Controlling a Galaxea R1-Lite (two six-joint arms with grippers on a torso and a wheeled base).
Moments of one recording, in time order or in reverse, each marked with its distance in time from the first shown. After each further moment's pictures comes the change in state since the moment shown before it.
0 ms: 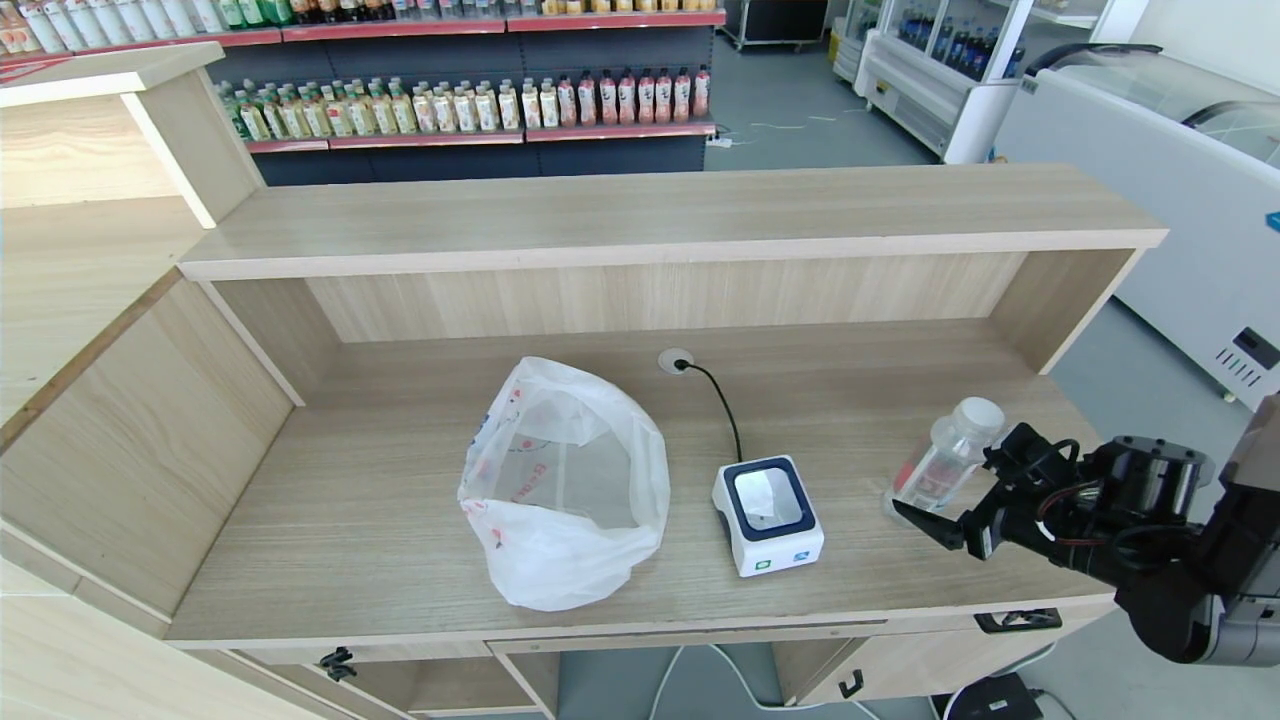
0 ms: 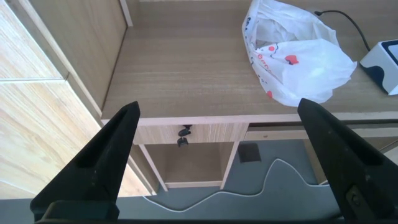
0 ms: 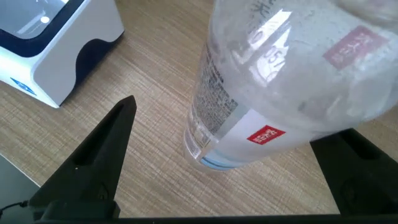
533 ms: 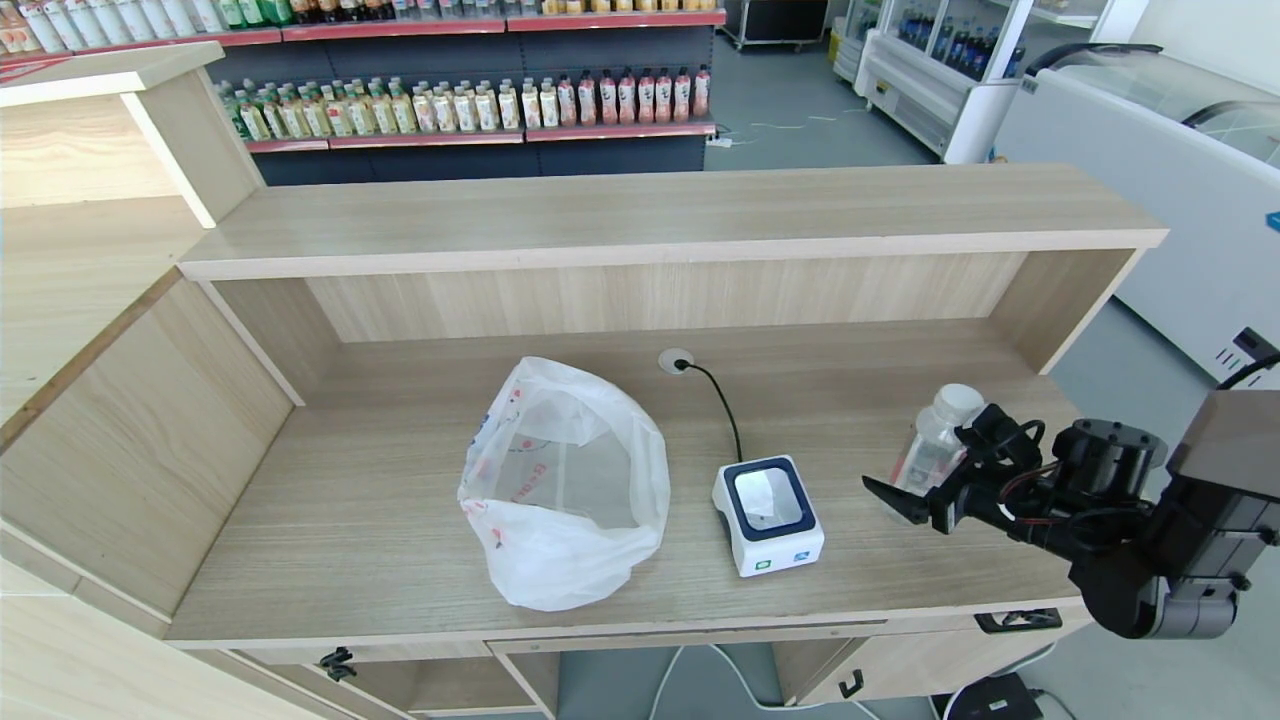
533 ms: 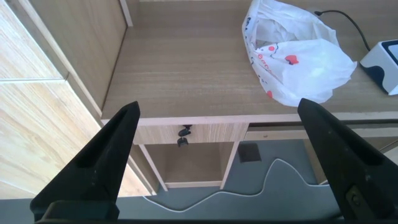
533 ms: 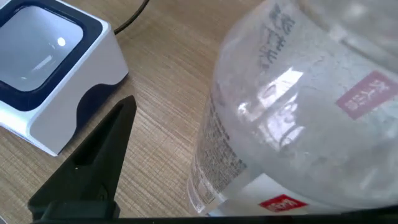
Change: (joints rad) left arm 0.000 0.000 0.000 0.000 0.000 0.000; right arm 0.060 0.066 -0.118 -0.040 0.009 0.089
